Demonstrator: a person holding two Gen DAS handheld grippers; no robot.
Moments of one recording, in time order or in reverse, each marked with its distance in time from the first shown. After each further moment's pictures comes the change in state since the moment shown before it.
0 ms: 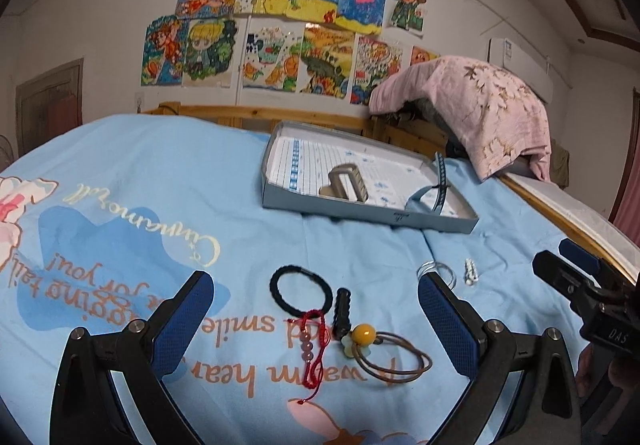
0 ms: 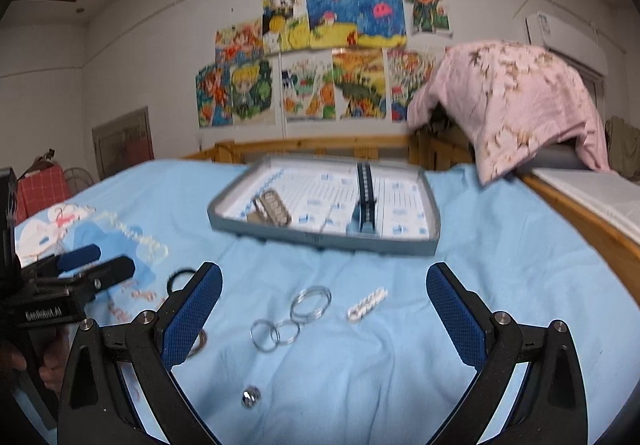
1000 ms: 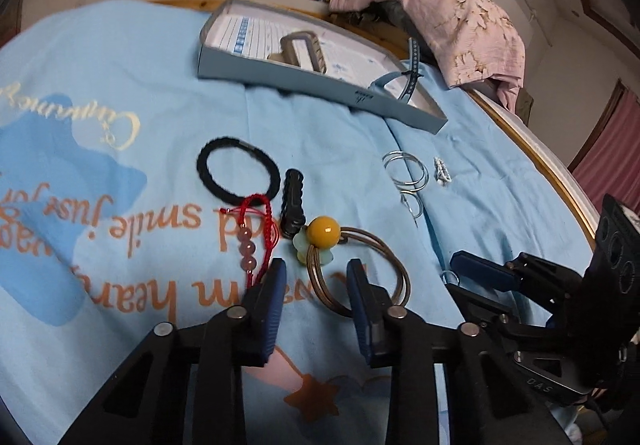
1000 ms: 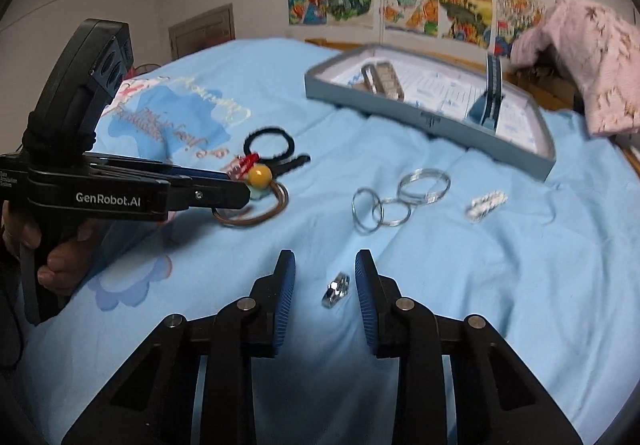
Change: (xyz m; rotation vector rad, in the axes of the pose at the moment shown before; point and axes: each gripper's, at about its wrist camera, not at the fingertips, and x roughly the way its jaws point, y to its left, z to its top) left arm 0.048 -0.002 -0.038 -0.037 0.397 -0.232; right arm 0.024 0.043 -0.059 -0.193 0.339 0.277
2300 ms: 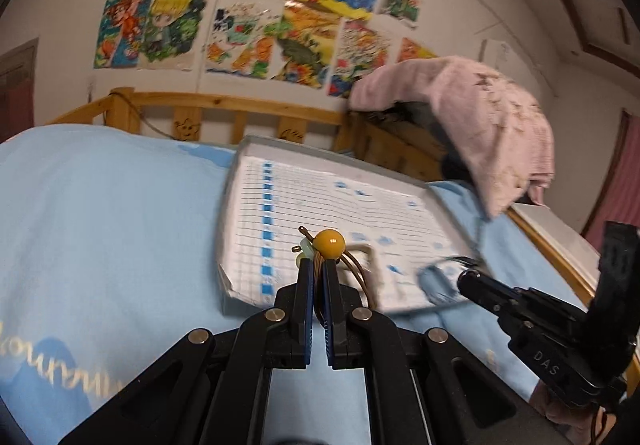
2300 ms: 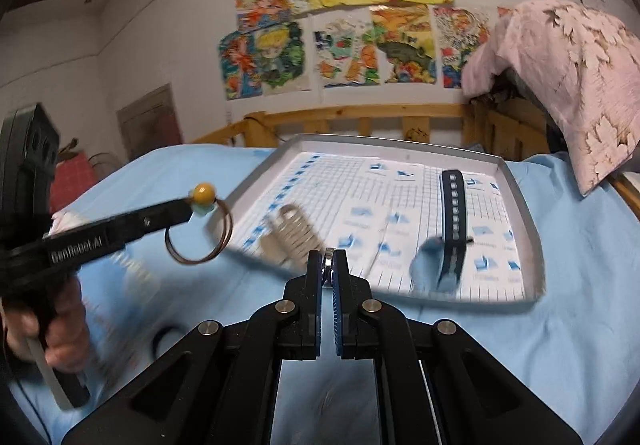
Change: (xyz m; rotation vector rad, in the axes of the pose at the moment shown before) left arm 0.029 0.033 0.168 0.025 -0.321 0.083; right arm 0.077 -0.076 0.147 0.191 -0.233 -0.131
